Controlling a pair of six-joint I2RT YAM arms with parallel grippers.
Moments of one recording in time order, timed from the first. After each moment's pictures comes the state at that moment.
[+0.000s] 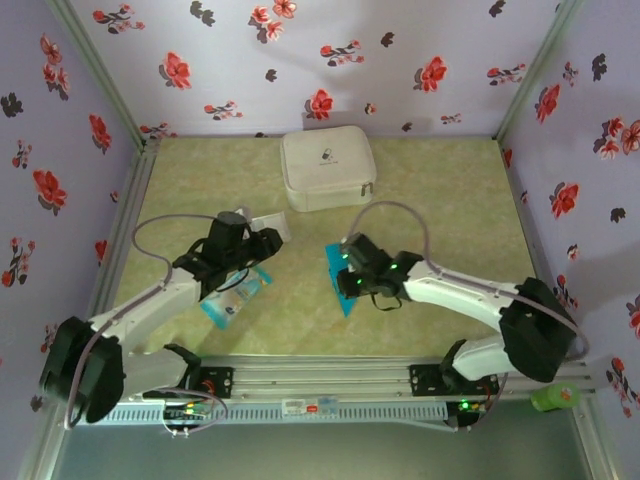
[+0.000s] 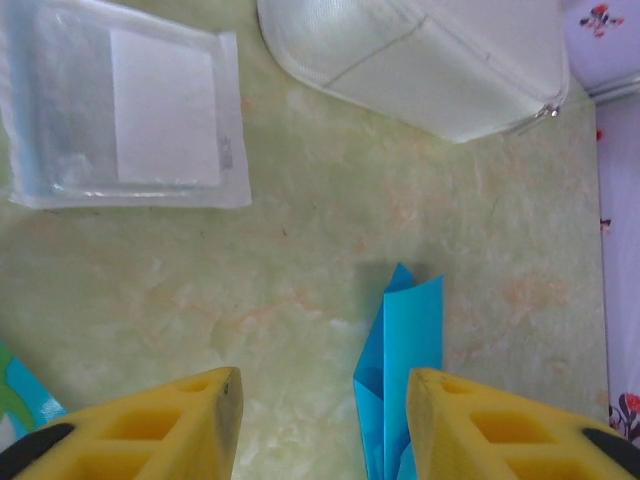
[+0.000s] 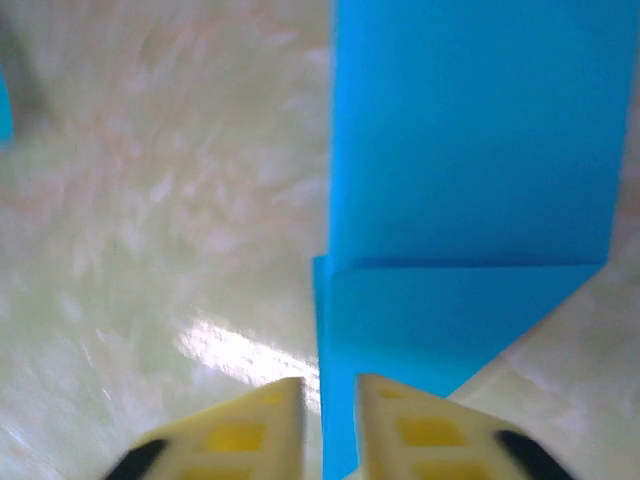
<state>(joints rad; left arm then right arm) -0.55 1.20 0.67 -0.15 0.12 -0.91 0.83 1.35 0.77 -0.43 -0.05 0.62</state>
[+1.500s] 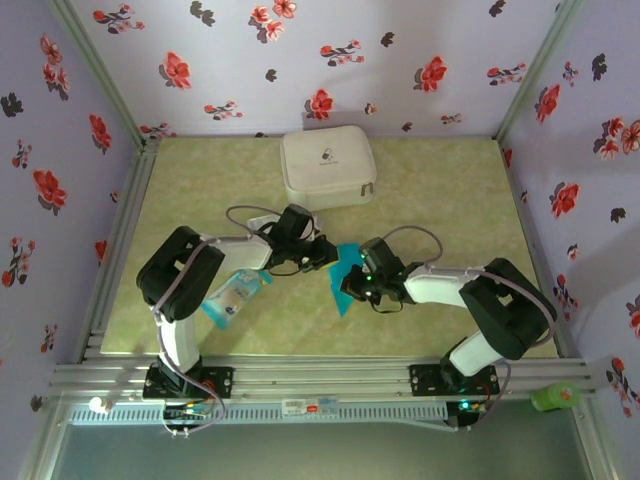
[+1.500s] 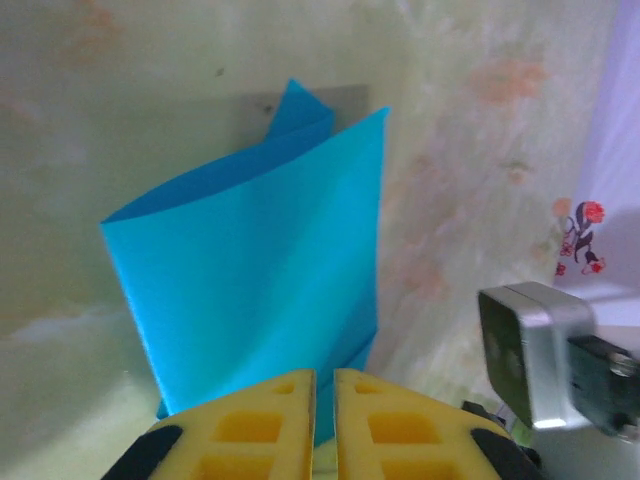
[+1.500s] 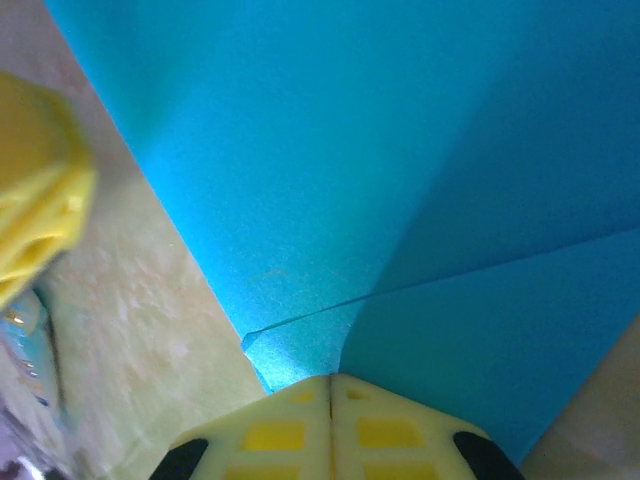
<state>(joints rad) -0.72 1.89 0.99 0.07 0.51 -0.97 0.70 1.53 0.55 0.03 -0.32 1.08</state>
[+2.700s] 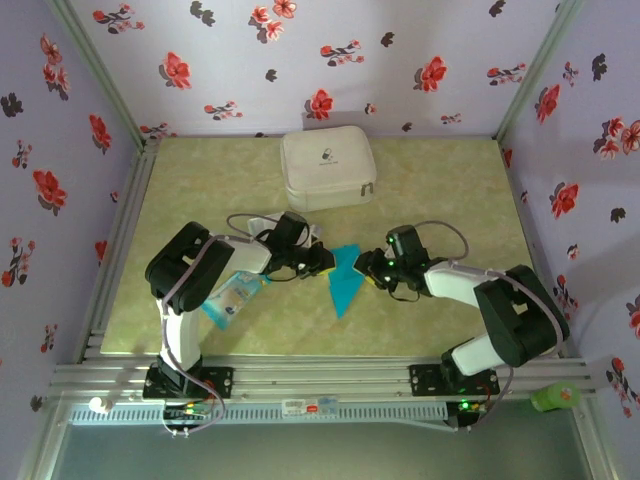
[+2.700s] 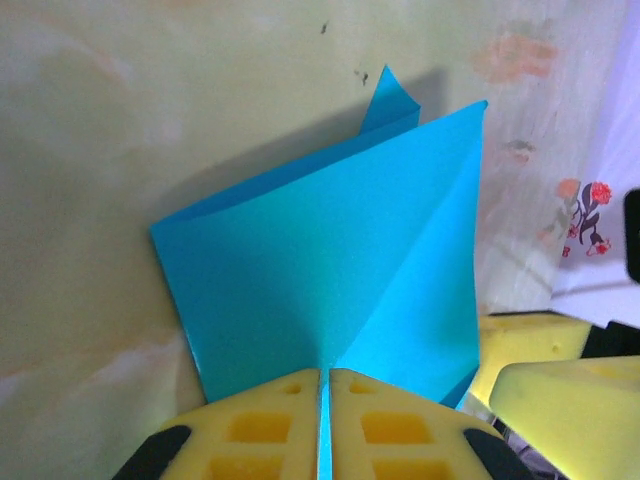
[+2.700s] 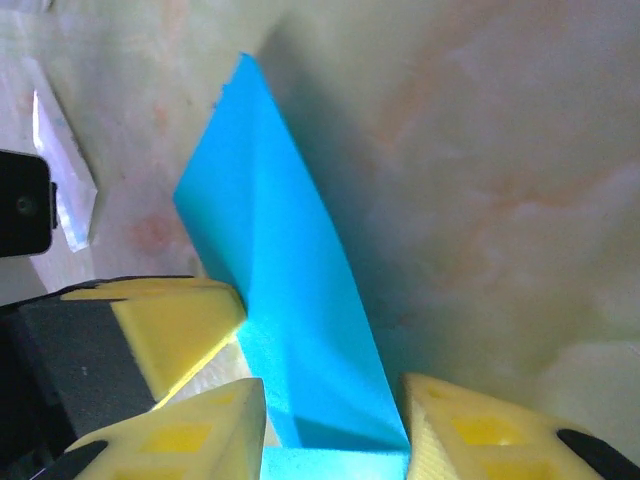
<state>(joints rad) -0.68 1.95 0.93 0.20 0.60 -0.94 0.46 1.47 0.55 0.05 -0.44 1.02</state>
